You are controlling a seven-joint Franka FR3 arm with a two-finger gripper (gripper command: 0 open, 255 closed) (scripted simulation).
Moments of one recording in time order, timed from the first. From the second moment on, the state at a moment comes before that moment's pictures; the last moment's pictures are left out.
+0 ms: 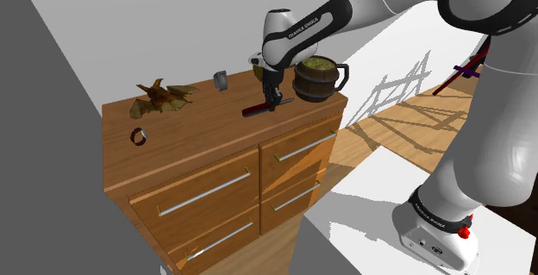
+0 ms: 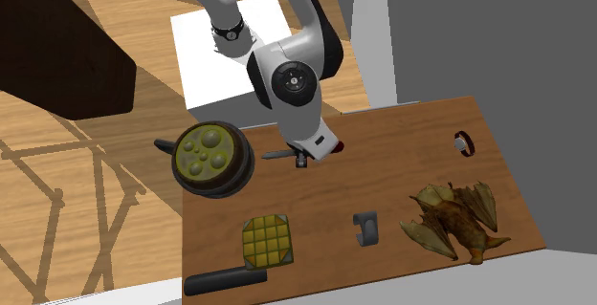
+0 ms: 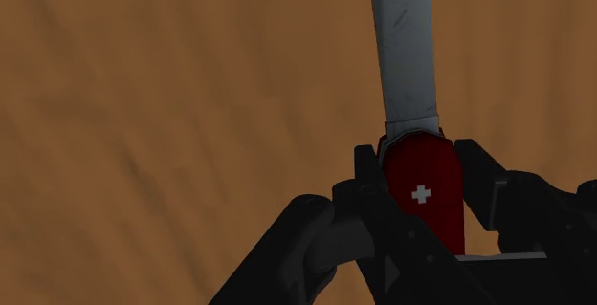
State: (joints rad) arm 0.20 0.26 -0.04 -2.00 0.07 2.30 -1.15
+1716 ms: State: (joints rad) arm 0.20 0.13 -0.05 -1.84 0.05 2.00 -1.13
